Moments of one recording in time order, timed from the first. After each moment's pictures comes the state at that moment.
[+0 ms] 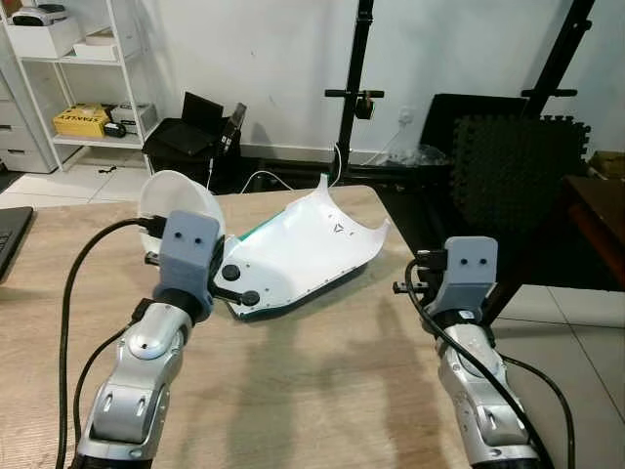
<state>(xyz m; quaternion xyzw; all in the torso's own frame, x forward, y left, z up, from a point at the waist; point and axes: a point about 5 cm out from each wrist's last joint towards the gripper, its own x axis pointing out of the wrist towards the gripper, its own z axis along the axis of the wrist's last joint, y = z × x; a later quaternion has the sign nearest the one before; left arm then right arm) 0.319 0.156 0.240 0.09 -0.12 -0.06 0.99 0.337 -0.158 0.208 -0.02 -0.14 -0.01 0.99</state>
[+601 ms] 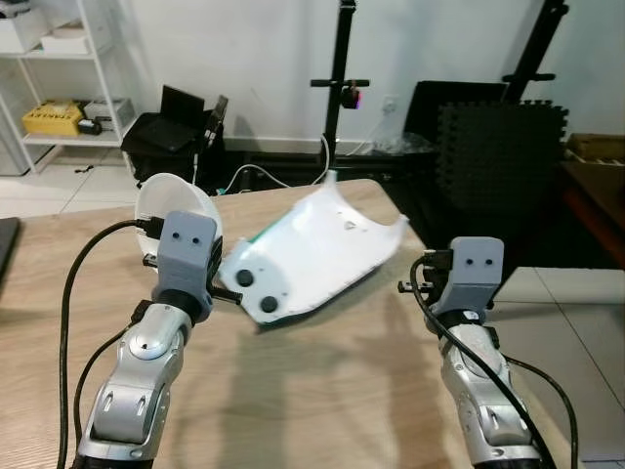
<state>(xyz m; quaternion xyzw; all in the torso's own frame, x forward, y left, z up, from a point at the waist) 0.319 0.158 0.239 0.09 -0.12 -0.05 0.99 0.337 -0.156 0.208 -0.02 -0.14 -0.01 0.99</state>
